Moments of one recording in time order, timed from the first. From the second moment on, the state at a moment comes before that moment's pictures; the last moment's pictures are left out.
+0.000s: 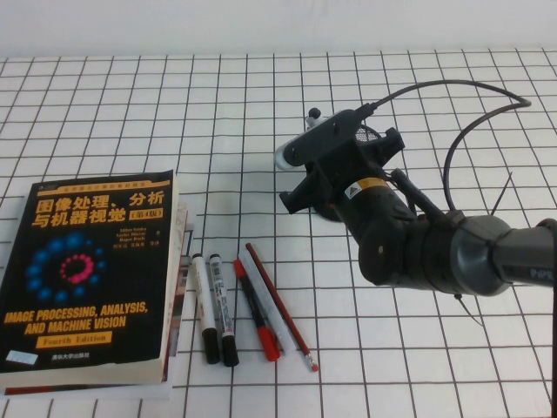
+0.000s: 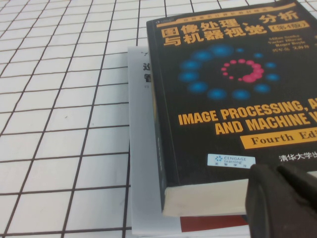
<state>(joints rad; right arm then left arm) 0.72 2.01 -1.18 0.66 -0.64 -0.79 -0.02 -0.01 0.03 -0.03 0.38 0.12</state>
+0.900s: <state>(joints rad) 0.72 1.83 -1.17 0.67 -0.60 -0.86 -0.02 -0.01 0.03 -0.03 0.38 0.12</state>
